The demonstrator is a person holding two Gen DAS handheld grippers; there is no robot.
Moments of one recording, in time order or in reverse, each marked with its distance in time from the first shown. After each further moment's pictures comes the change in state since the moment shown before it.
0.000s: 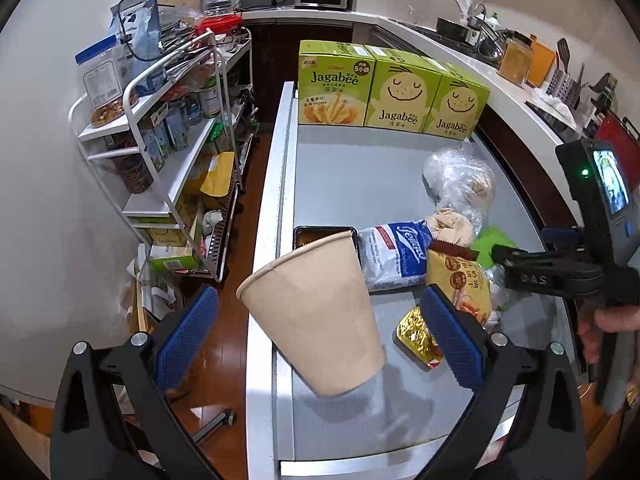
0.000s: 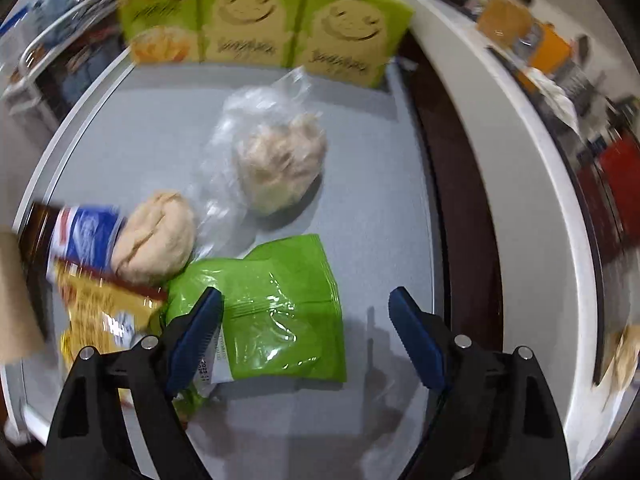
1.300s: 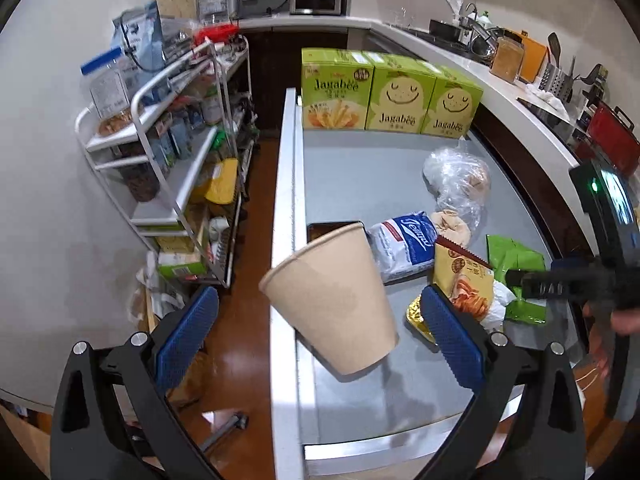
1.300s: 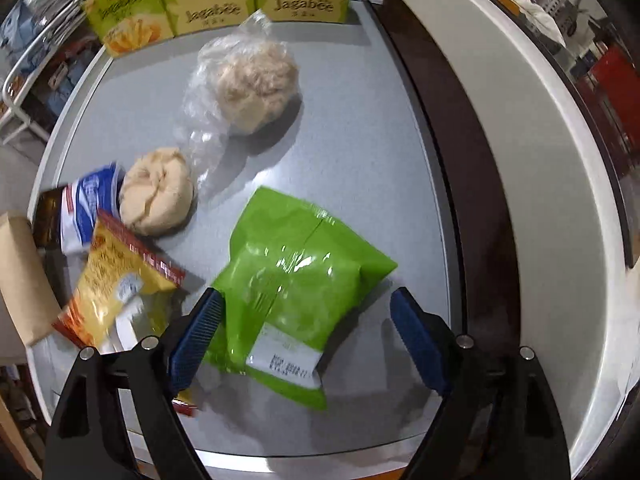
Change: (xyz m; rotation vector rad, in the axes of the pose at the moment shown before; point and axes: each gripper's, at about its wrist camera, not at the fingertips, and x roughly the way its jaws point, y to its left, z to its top) left arm -0.013 0.009 -0.005 0.022 -0.014 0.002; right arm -0.009 -0.006 -0.045 0.199 0.107 0.059
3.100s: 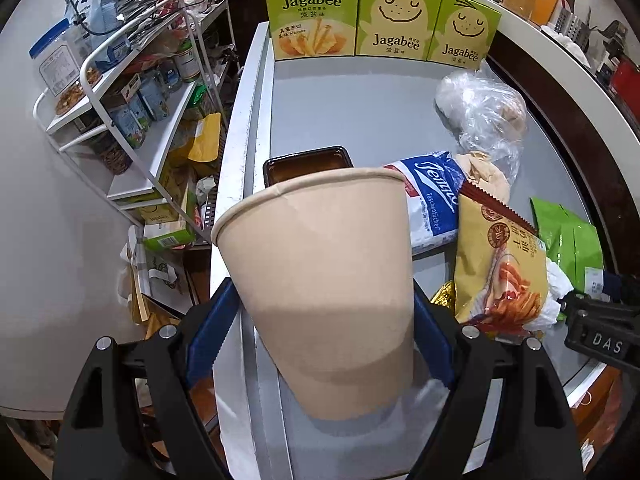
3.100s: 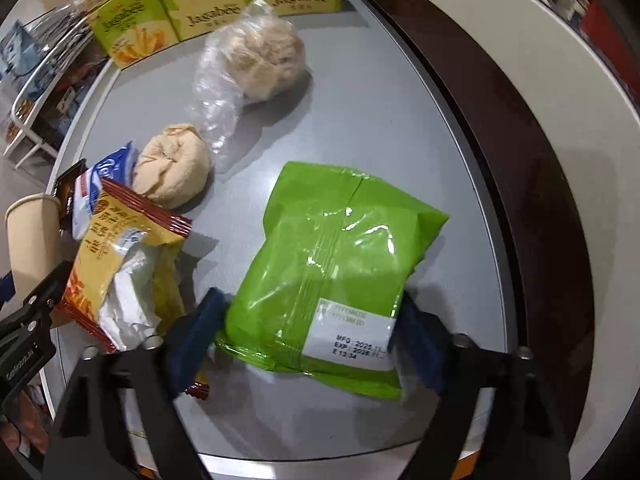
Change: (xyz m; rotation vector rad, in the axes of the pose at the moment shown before) left arm 0.080 -0.021 -0.001 0.068 0.184 0.017; right arm 0.012 -0.003 -0.032 0.099 -0.059 0.097
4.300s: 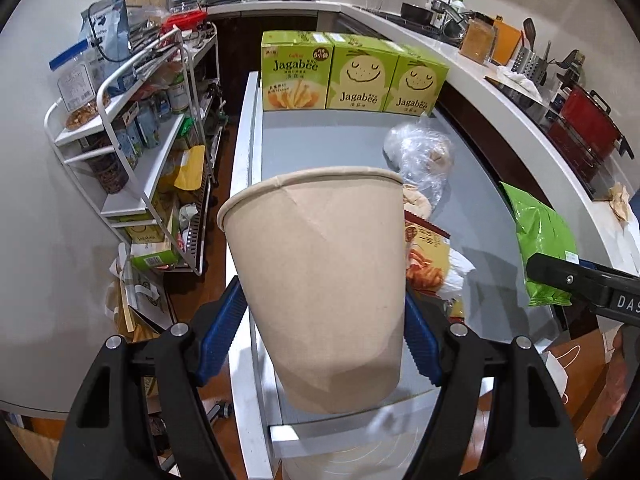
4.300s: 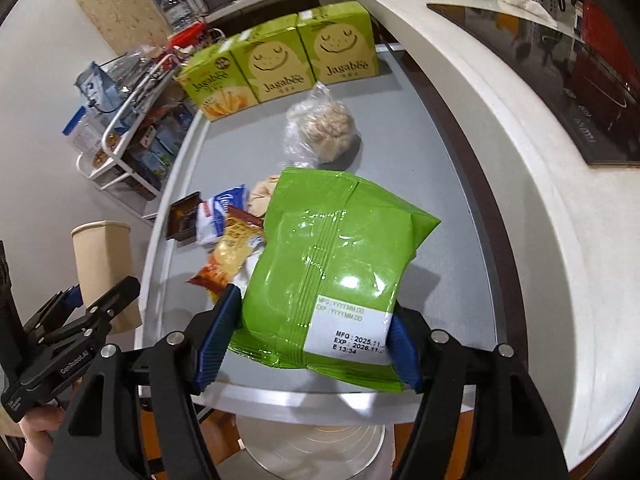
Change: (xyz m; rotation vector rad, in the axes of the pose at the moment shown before) left arm -0.084 0.004 -0.027 -0.013 -0.147 -0.115; right arm -0.088 -0.012 -0.019 -0.009 -0.145 0.268
